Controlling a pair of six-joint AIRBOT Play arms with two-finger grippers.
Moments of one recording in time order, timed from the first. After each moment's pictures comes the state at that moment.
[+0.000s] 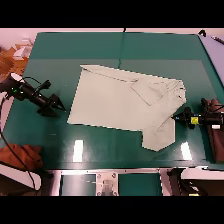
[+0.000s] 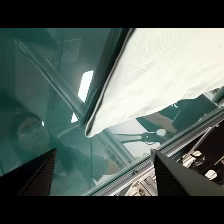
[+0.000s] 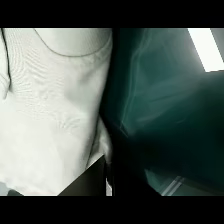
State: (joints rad) left arm 0.25 -1.73 1.29 0.97 -1.61 -1.33; right arm -0.72 -1.52 0.77 -0.81 1.16 1.07
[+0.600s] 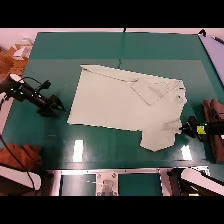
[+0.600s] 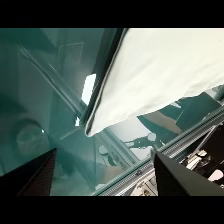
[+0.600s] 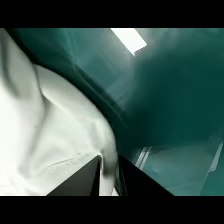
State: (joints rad) left arm 0.25 -1.71 1.24 0.97 -1.58 -1.28; right arm -0.76 -1.20 0.61 -1.08 1.14 1.44
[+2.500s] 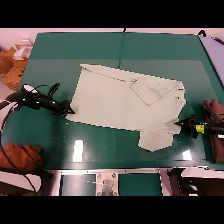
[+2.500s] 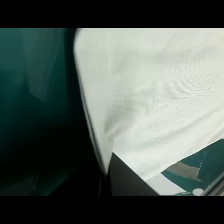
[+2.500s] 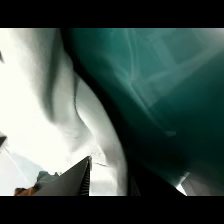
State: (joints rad) left arm 0.13 -1.63 1.01 0.82 -1.16 -1.08; right arm -0.88 -1.52 0.70 -0.84 1.30 1.06
